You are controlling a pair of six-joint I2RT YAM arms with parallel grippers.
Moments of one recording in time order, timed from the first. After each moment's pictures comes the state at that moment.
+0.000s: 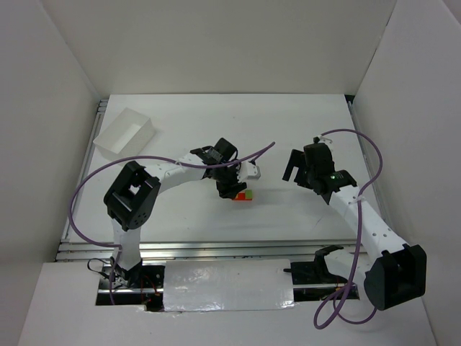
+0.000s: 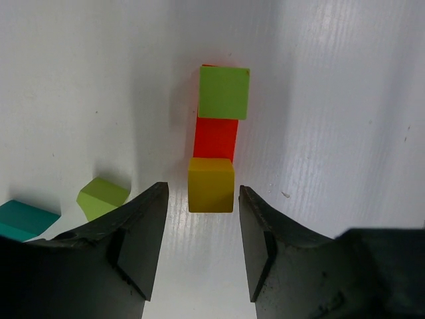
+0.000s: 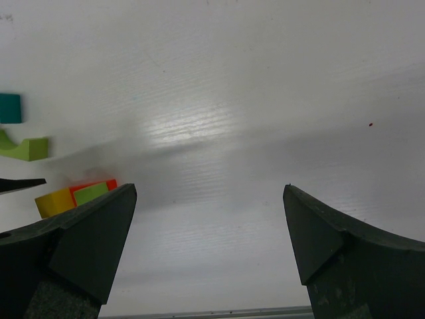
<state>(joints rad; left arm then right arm) -0.69 1.93 1.36 -0.50 0.42 0.63 0.26 1.08 0.82 -0.55 0.20 0.52</state>
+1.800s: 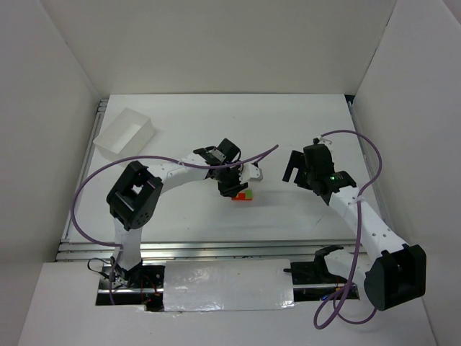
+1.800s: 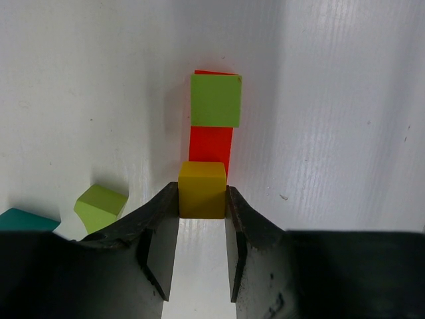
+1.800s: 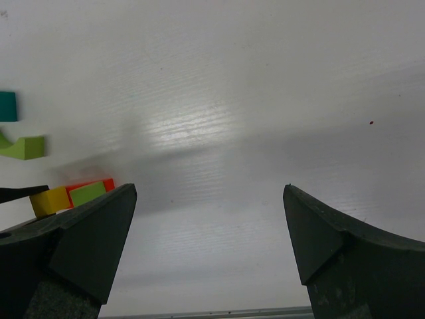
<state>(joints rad) -0.71 1.95 1.39 -0.54 0.41 0.65 0.26 1.08 0.81 -0.55 0.20 0.52</state>
